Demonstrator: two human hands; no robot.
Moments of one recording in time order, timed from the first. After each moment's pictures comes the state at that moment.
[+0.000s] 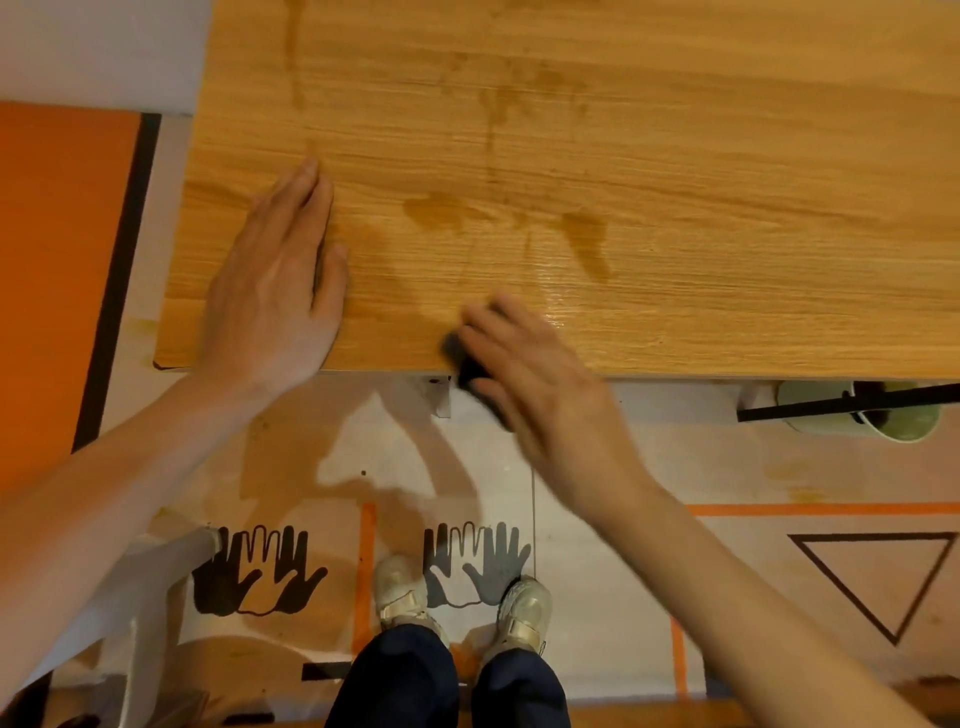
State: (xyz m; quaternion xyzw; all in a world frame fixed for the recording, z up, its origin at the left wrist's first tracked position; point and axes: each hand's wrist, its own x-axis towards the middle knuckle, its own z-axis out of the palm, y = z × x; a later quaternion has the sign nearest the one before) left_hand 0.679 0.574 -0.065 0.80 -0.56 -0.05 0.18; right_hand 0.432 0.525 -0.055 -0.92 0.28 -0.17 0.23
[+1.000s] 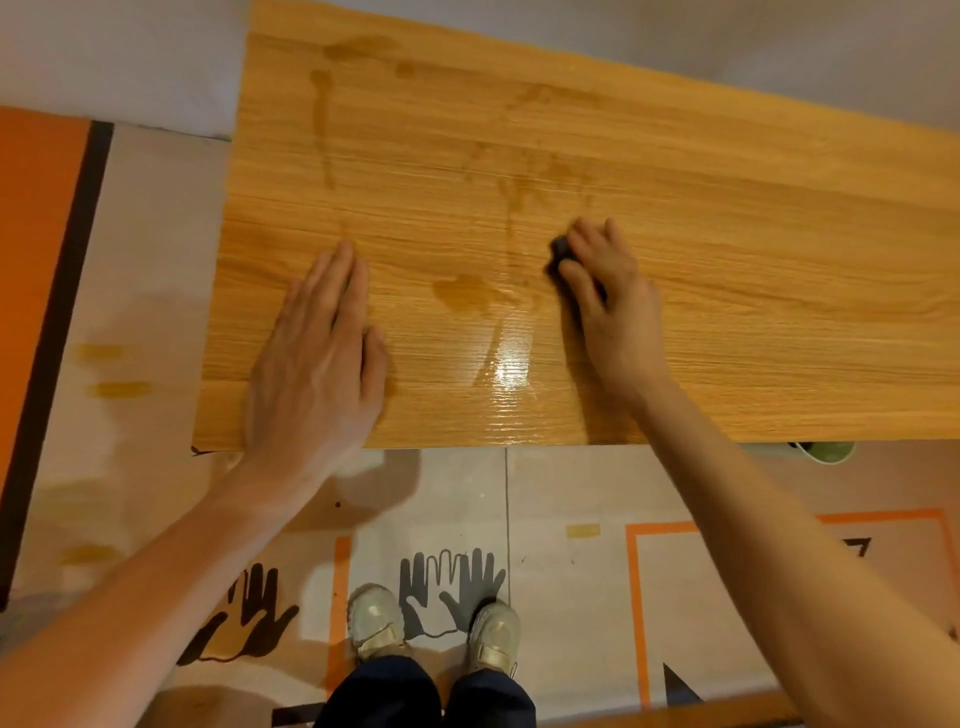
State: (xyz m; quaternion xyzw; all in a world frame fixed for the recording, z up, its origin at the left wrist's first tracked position) left_hand 0.679 0.573 -0.068 0.79 -0.58 -0.06 0.18; right_hand 0.482 0.406 -0.039 -0.79 0.50 -0.20 0.28
